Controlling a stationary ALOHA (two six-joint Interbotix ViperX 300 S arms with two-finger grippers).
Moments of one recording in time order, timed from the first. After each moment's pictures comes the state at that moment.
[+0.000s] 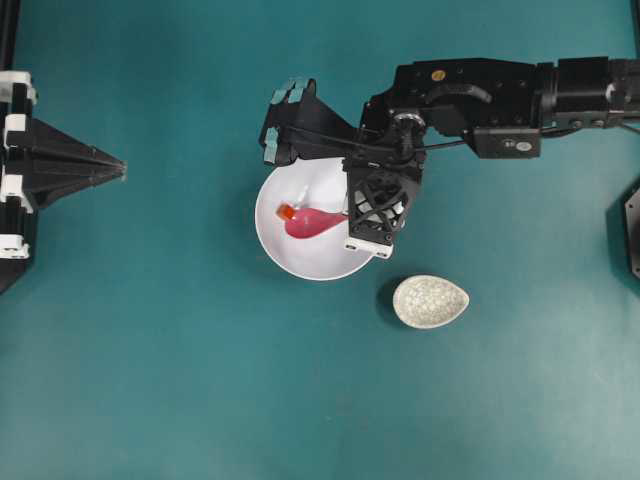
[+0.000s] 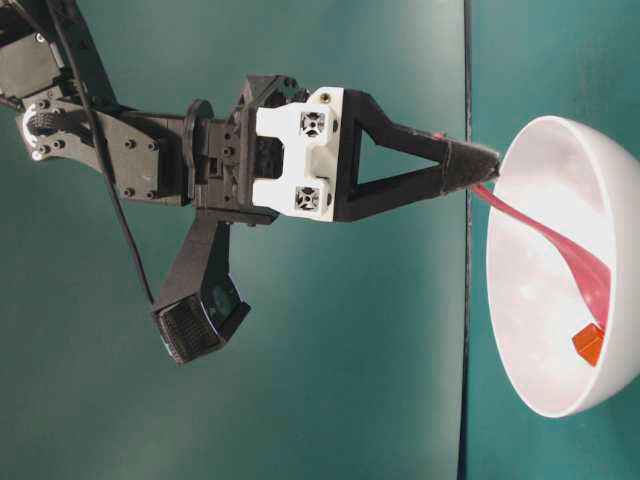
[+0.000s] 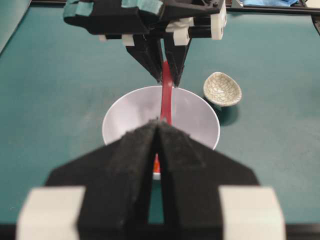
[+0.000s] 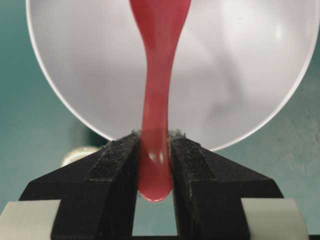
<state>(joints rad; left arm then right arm) 0.06 -1.01 1.14 0.01 -0.02 -0.01 -0.14 0.21 0.12 0.26 1.12 0.03</state>
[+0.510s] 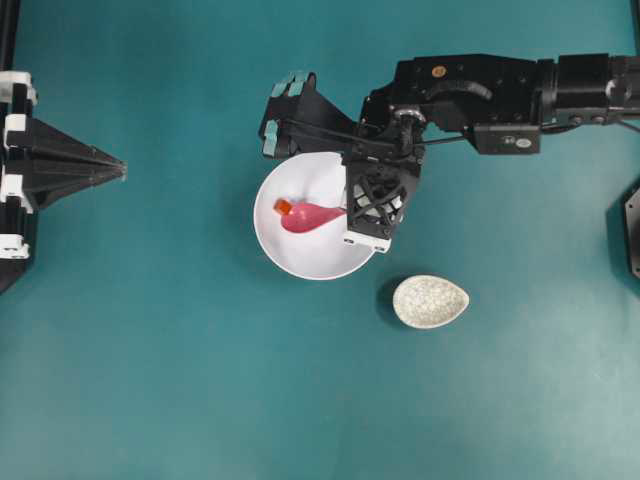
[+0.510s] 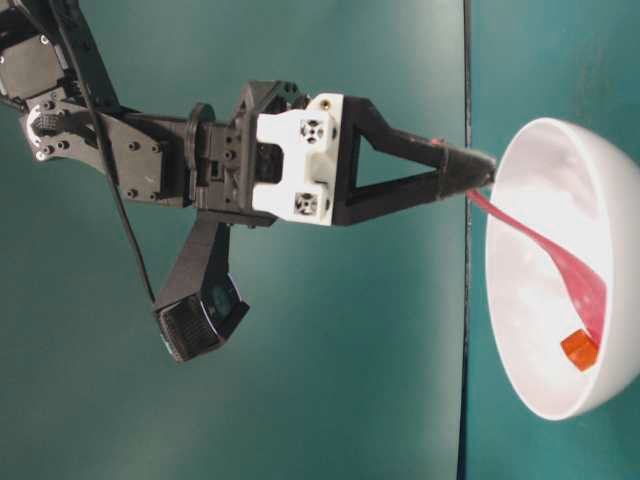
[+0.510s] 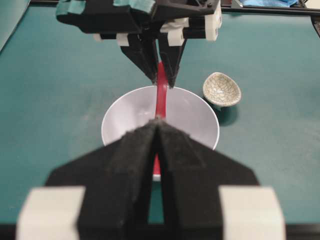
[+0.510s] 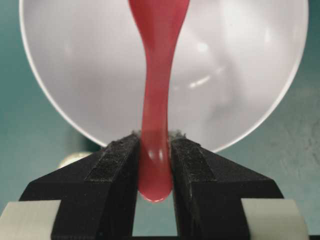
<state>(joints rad) 0.06 -1.01 1.14 0.01 -0.02 -0.01 -0.16 0.21 0.12 0.24 1.10 0.04</state>
